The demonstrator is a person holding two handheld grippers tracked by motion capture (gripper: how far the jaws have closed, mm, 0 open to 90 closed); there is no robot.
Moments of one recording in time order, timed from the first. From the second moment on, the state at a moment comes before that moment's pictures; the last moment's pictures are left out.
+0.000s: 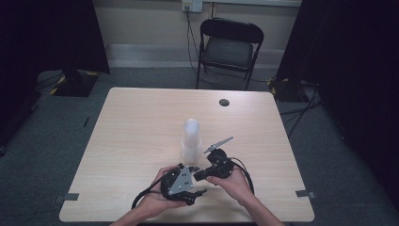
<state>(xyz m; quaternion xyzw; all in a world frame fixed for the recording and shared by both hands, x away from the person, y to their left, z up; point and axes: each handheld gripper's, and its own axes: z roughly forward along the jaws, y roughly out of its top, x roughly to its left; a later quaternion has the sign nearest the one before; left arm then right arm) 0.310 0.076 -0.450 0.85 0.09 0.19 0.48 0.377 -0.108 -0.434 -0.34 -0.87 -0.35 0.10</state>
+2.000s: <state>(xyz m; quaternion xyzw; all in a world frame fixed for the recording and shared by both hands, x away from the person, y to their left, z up) 0.348 0.145 -0.438 0.77 0.29 0.16 0.54 0.362 -0.174 -0.417 -0.33 -0.79 -0.51 -0.04</state>
